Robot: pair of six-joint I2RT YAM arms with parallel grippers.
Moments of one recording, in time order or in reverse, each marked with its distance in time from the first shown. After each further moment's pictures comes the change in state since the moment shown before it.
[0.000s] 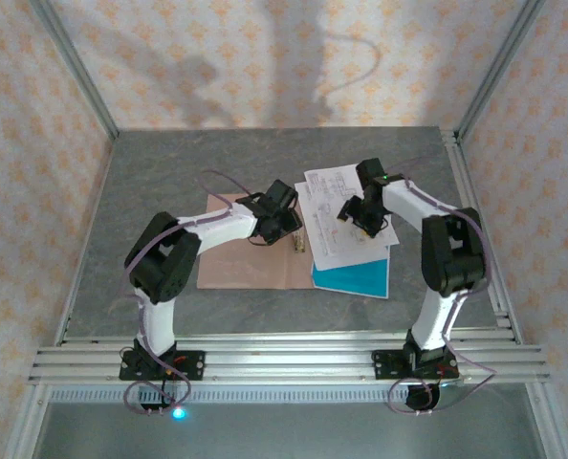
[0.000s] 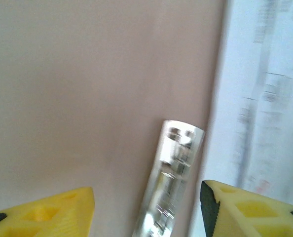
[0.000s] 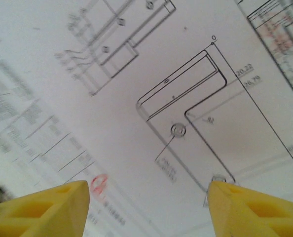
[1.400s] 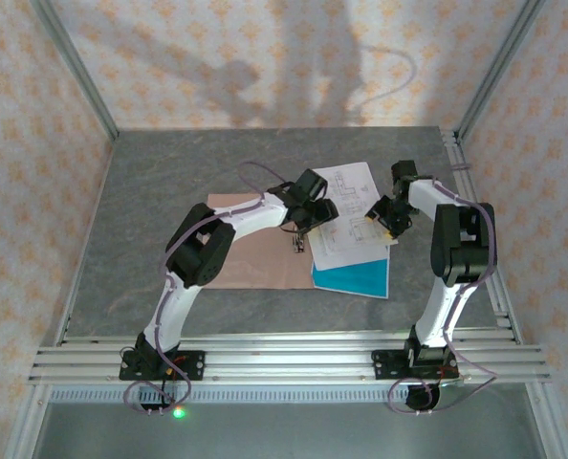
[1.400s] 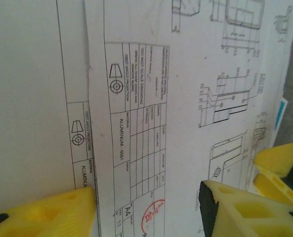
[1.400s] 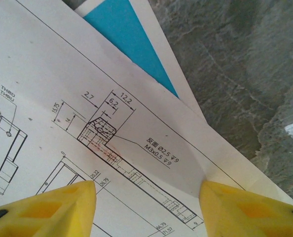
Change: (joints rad) left arm -0.048 0.334 0.378 0.035 0.189 0.029; right arm -0.220 0.101 -0.017 0.034 -0.045 -0.028
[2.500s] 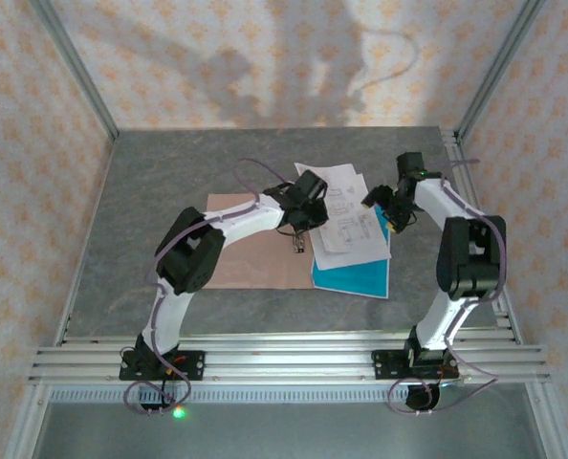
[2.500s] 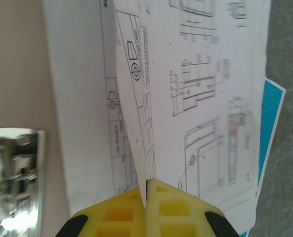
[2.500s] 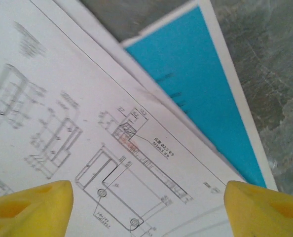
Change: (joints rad) left arm -0.021 -0.143 -0.073 -0.089 -0.108 0.061; right arm 0.000 -0.158 -0.002 -0.002 -0.068 -0.014
